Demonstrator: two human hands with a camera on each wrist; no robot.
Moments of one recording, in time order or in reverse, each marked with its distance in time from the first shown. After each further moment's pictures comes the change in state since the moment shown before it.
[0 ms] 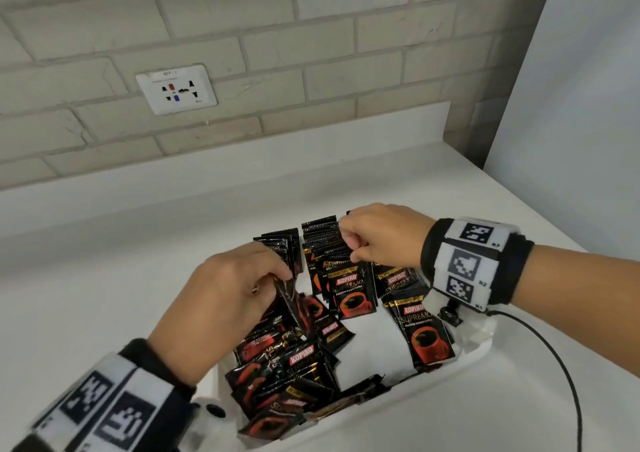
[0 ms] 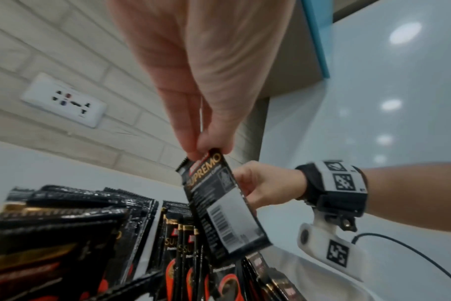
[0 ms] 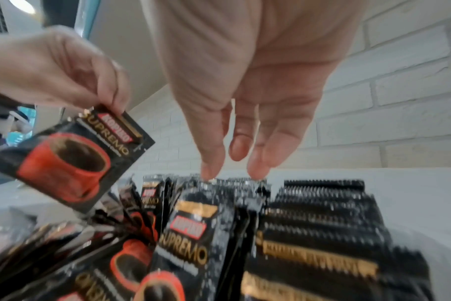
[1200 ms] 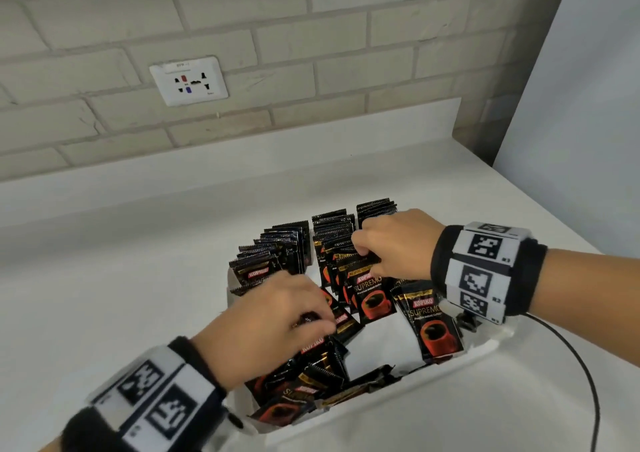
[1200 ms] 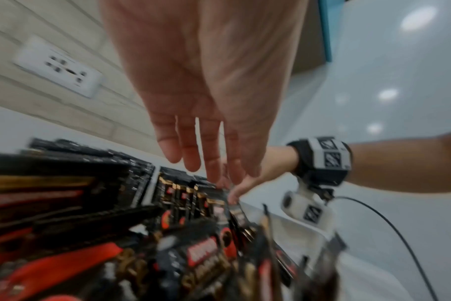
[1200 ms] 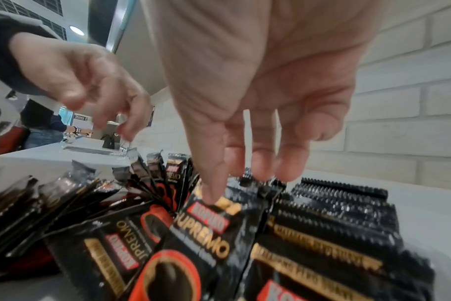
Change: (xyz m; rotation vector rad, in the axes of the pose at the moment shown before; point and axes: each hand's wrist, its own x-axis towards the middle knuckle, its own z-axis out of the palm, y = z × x) left_hand -0.011 0.002 0.022 -0.042 -0.443 -0.001; right_hand -0.010 -0.017 0.004 -0.311 -0.153 0.036
